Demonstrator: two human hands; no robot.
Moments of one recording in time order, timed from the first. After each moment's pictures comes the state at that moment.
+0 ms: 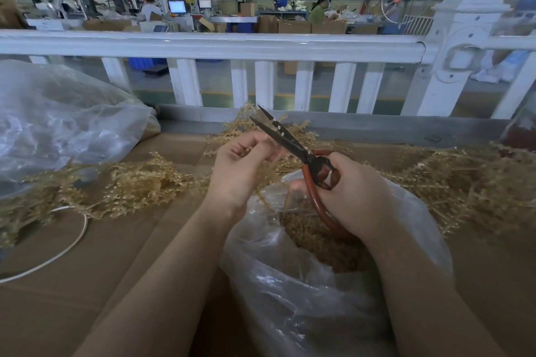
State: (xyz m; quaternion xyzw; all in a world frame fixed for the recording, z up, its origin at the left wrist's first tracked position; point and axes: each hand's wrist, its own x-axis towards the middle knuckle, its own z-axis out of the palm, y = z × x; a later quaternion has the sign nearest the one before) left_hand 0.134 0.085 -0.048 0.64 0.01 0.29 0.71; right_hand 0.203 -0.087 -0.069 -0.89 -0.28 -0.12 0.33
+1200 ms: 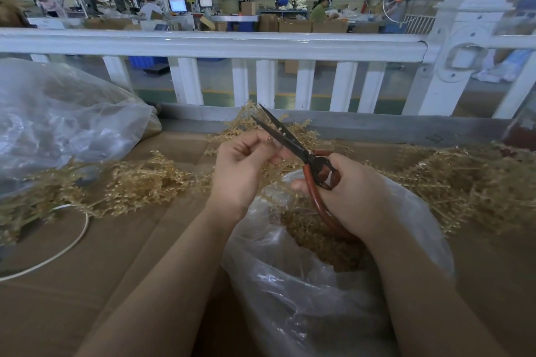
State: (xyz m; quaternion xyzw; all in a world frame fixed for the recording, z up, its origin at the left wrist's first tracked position) left_hand 0.135 0.087 -0.052 0.67 -0.06 0.33 0.66; right_hand 0.195 -0.088 -0.064 -0.89 -0.29 -0.10 0.34
